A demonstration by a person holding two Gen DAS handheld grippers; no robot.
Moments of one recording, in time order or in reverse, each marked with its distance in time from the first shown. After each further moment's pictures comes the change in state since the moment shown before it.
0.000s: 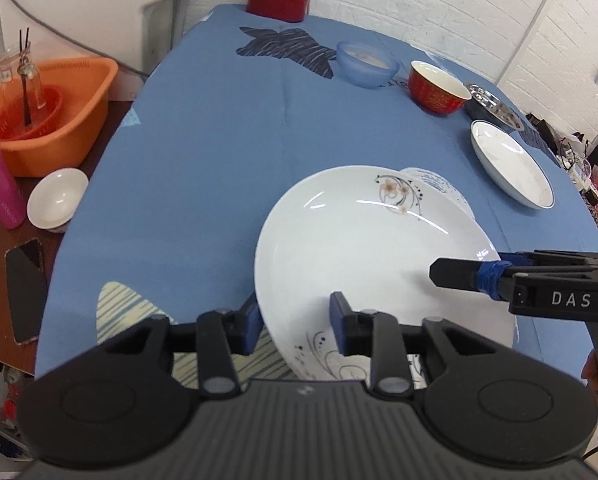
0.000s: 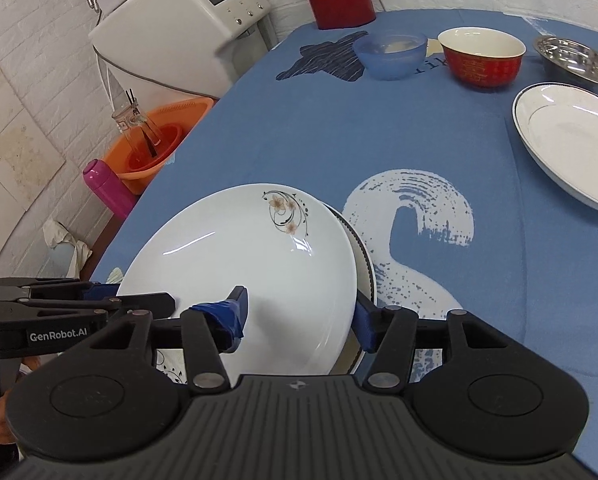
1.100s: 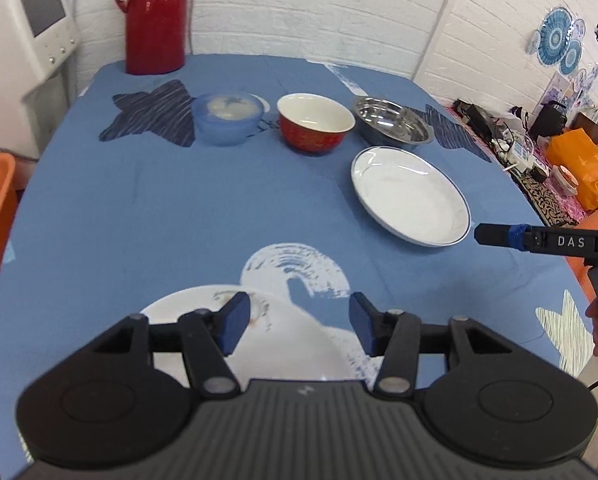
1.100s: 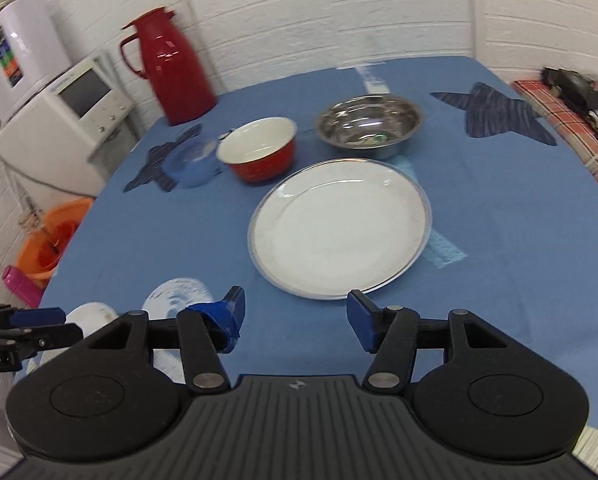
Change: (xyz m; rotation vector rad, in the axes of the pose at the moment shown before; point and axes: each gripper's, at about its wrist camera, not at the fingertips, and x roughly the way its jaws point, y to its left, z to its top) left arm 0.025 -0.130 0.084 0.186 -0.011 -0.121; right arm -0.104 -0.155 0.033 0.186 -0.173 -0.257
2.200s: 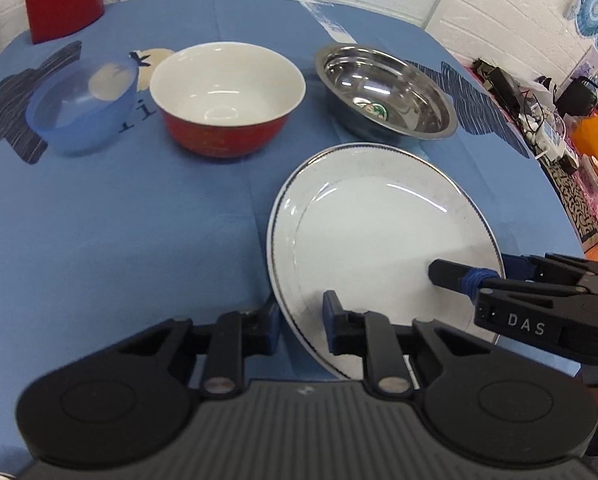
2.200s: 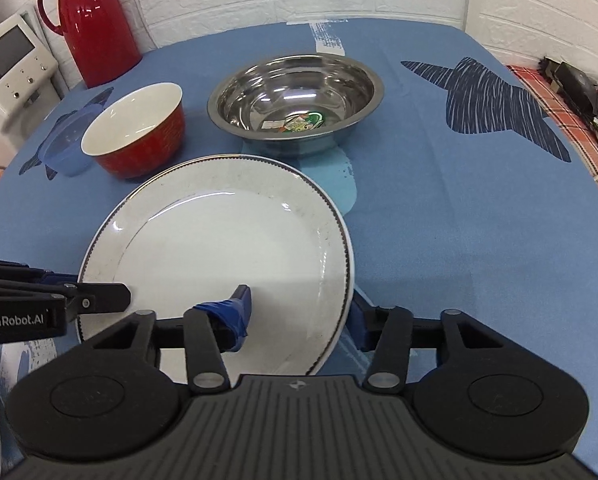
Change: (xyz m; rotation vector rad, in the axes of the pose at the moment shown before) left arm 0.180 -0.058 0.086 -0.046 0.163 0.003; right arm 0.112 -0.054 0.044 -0.073 0.124 -0.117
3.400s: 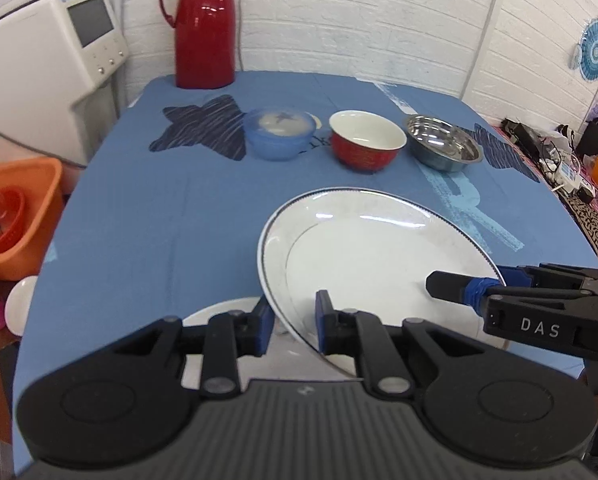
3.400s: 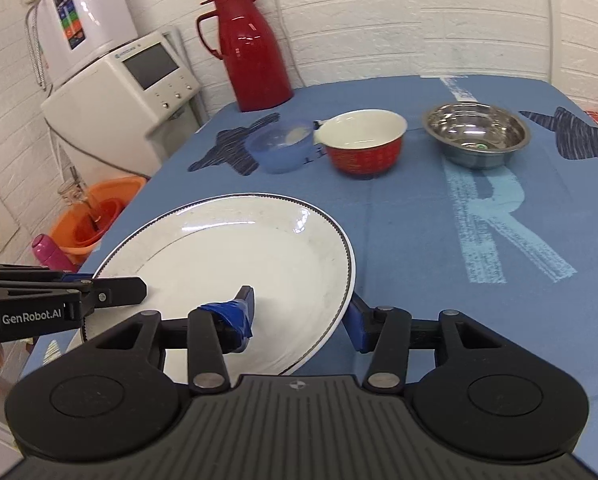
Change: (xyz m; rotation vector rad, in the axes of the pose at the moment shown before) left arm -0.176 0.079 -0.133 -0.017 -0.250 0.172; right arm -0.089 0.141 -0.077 -0.074 -0.168 0.255
